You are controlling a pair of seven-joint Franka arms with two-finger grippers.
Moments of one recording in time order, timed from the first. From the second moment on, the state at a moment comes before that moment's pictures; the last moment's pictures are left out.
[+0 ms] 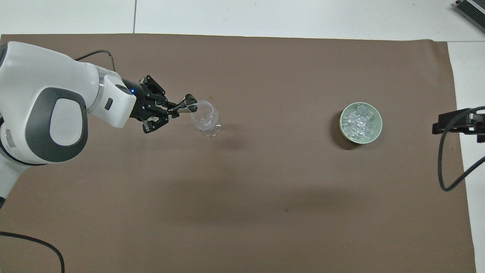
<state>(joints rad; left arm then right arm) 0.00 0.17 -0.31 -1.75 -0.46 2.03 1.32 0.02 -0.07 -0.09 -1.61 0.01 1.55 0.14</state>
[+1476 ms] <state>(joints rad) -0.09 0.17 -0.31 -1.71 -0.18 2.01 1.02 0.02 -0.07 -0.09 -1.61 0.01 1.55 0.14</state>
